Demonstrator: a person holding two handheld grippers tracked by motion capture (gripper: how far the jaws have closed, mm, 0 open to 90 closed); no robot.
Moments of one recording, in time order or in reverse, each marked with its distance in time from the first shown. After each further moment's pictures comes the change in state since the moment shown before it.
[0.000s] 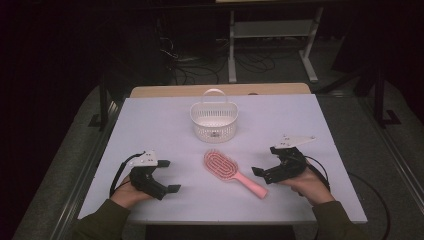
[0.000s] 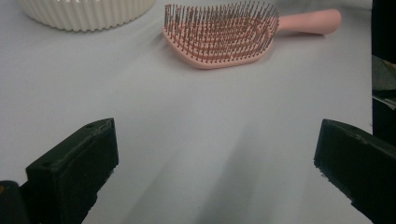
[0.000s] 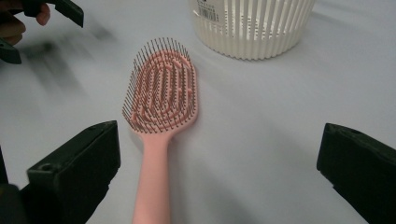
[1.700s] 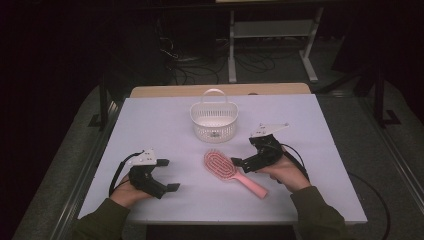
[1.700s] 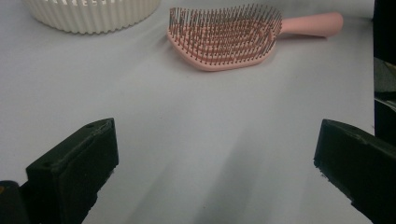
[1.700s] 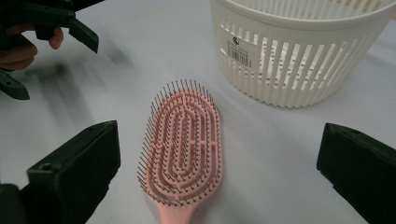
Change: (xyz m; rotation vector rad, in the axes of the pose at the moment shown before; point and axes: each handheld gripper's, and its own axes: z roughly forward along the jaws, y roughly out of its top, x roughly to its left) left arm 0.002 0.001 -0.003 -0.003 0.005 0.000; right arm 0.016 0.042 0.042 -0.001 0.050 -0.042
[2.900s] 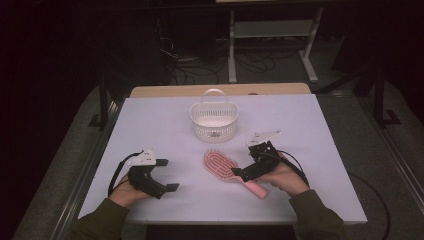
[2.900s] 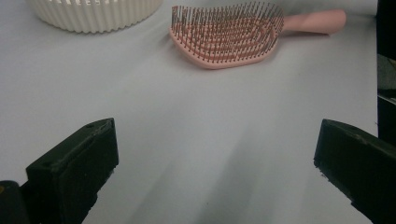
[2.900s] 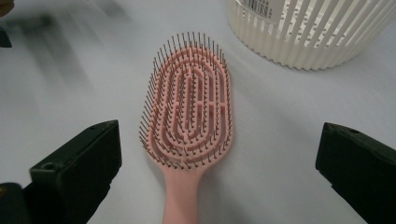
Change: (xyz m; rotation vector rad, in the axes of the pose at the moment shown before) left arm 0.000 -0.001 -0.001 0.002 0.009 0.008; right arm 0.010 -0.014 0.009 0.121 -0.014 -0.036
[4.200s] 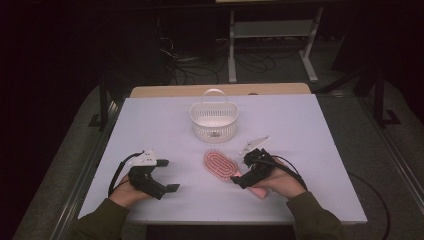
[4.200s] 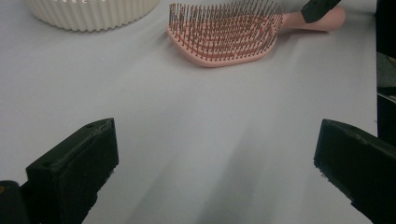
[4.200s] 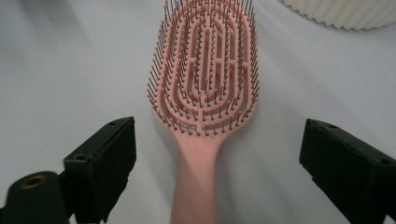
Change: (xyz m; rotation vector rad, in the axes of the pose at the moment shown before) left arm -0.001 0.000 0.001 0.007 -0.005 0.003; right arm 0.010 -0.007 0.015 0.150 0.006 -0.056
